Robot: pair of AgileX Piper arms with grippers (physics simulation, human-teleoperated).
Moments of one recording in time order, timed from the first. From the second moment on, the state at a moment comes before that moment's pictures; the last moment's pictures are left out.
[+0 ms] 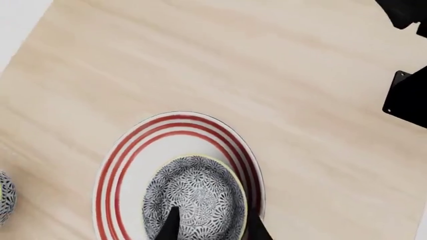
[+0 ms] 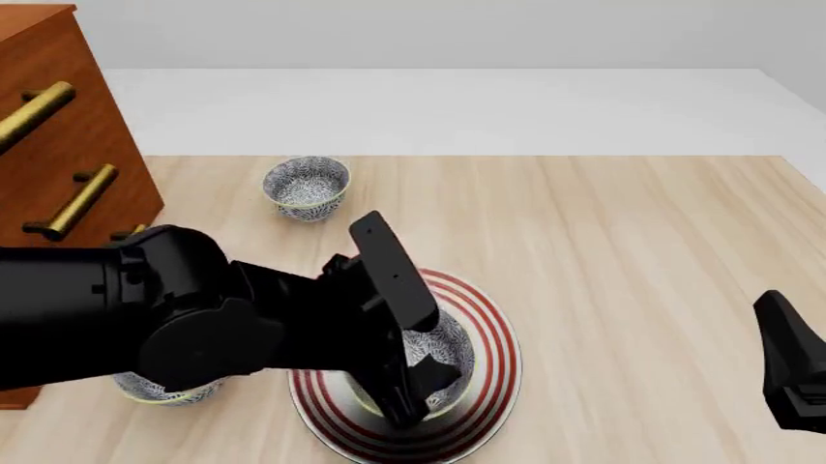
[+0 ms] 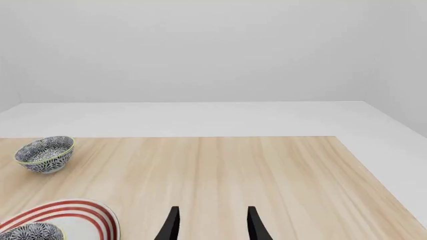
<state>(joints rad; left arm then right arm) -0.98 1.40 -0.80 0.28 0.17 0.00 0.01 0.00 0.00 0.01</state>
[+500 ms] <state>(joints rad) -0.91 1.25 -0.63 0.01 0.10 0.00 0.01 0.00 0.00 0.01</state>
